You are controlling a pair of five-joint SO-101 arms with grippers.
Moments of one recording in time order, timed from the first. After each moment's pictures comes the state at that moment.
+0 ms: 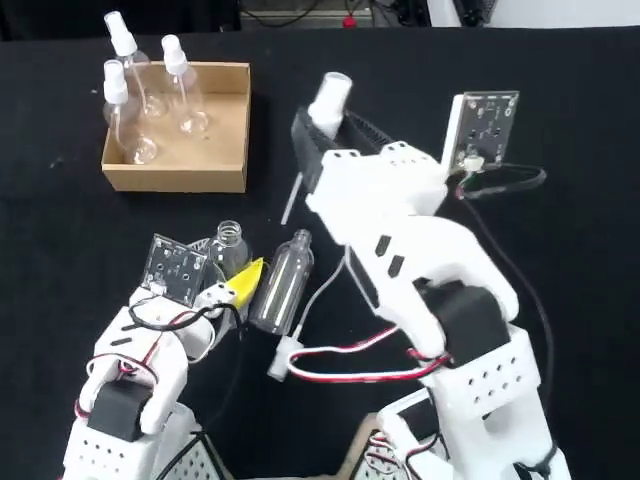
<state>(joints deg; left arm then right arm) 11.9 -104.0 82.7 51.3 -6.6 -24.8 -51.5 28.6 42.2 -21.6</state>
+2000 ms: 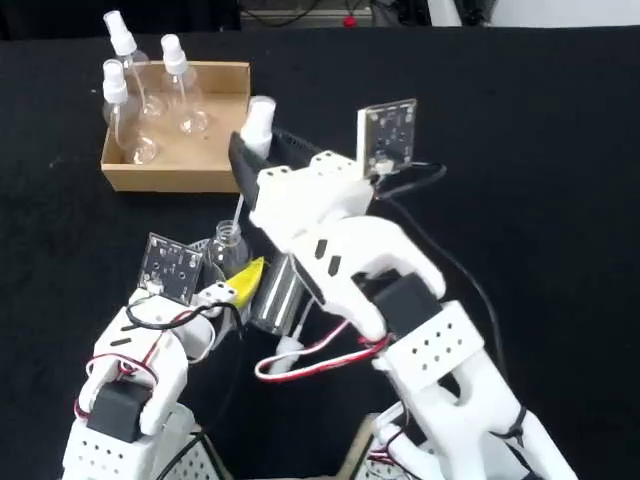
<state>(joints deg) 12.0 -104.0 82.7 51.3 -4.5 -33.9 -45.8 42.4 23.9 -21.3</state>
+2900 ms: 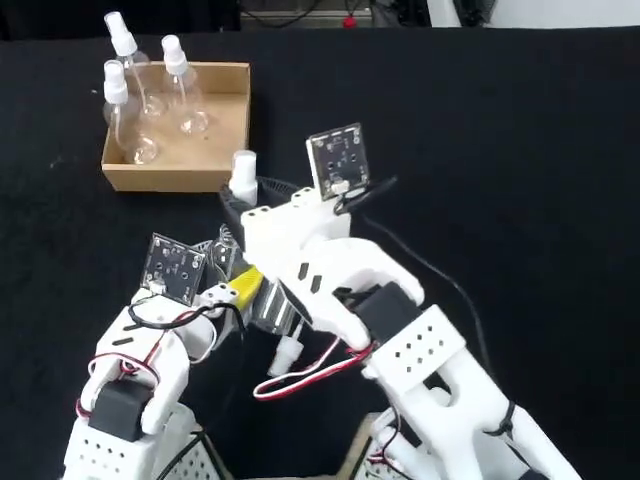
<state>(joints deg) 12.1 -104.0 82.8 51.4 -4.5 -37.2 -45.6 50.8 26.1 -17.3</state>
